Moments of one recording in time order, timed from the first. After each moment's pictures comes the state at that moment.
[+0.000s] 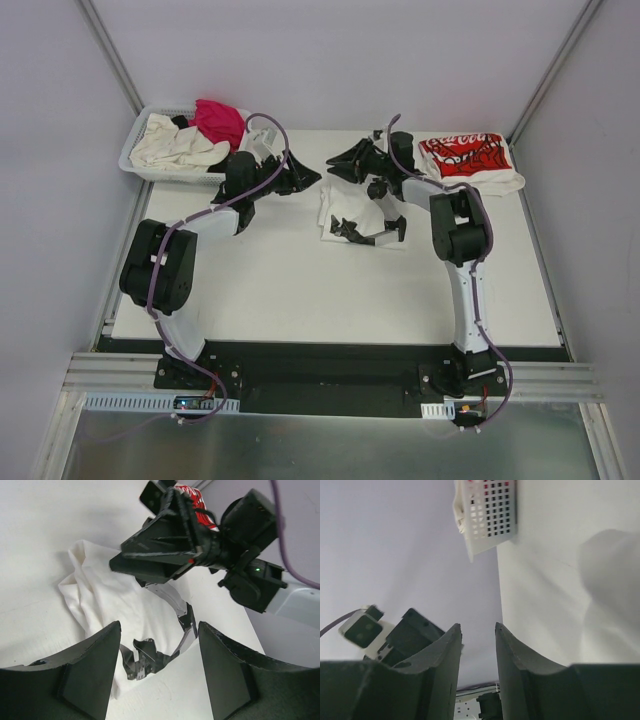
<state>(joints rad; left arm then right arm) -0.31 1.76 1.05 0.54 0.52 -0.72 0.30 2.36 1.71 0.43 -0.87 1.41</state>
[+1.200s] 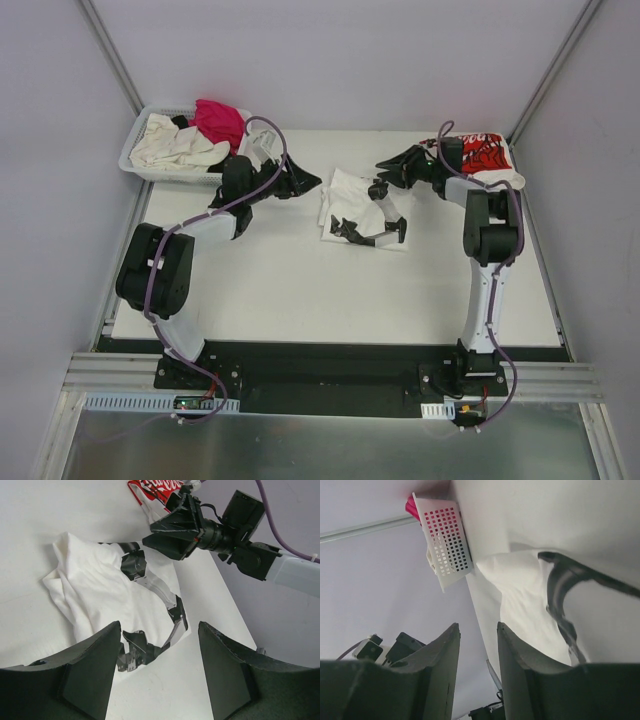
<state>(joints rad) -0.31 1.72 0.99 0.58 0.58 -0.74 0.07 2.34 1.64 0.21 -0.86 1.24</state>
